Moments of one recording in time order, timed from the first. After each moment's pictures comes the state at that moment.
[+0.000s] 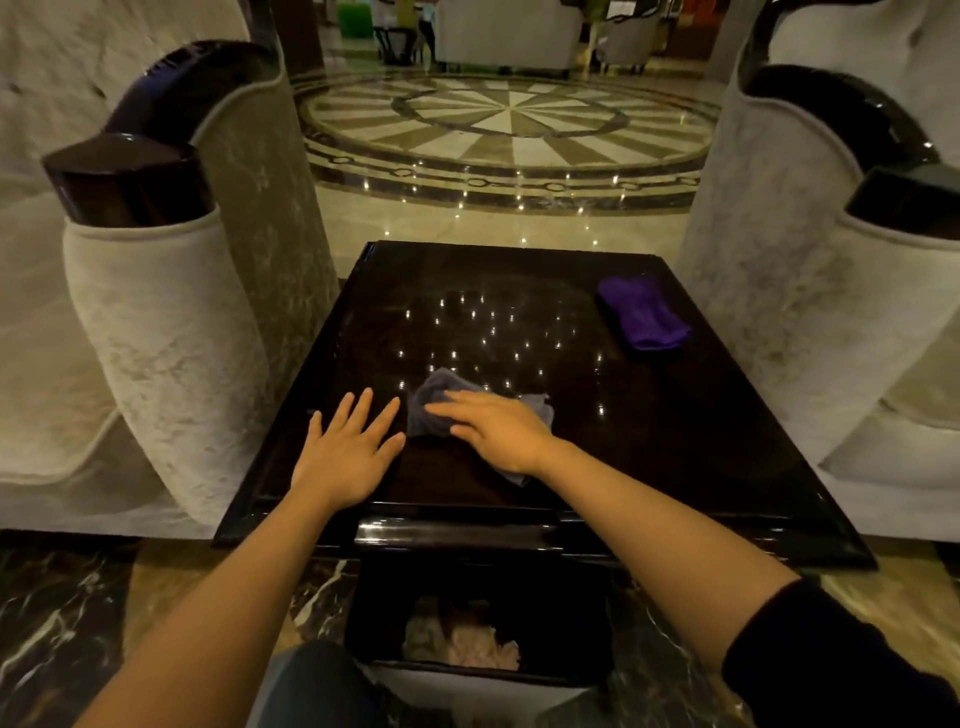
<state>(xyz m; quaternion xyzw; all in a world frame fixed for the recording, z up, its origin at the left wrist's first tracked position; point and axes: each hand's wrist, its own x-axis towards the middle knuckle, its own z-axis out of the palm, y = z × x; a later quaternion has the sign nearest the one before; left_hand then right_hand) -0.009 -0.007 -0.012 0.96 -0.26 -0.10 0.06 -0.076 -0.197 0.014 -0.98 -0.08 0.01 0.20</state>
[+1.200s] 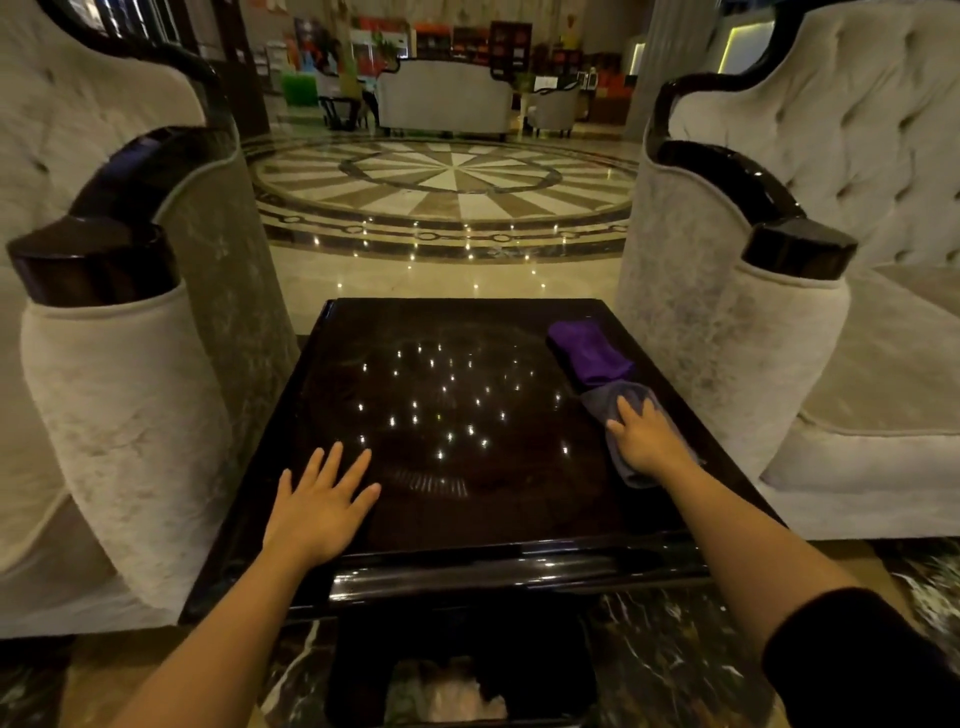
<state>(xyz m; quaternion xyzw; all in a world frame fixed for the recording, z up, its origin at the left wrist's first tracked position) -0.002 -0.004 -0.011 0.96 -0.27 -0.10 0.06 -0.141 -0.356 0.017 -0.94 0.33 0.02 0.12</state>
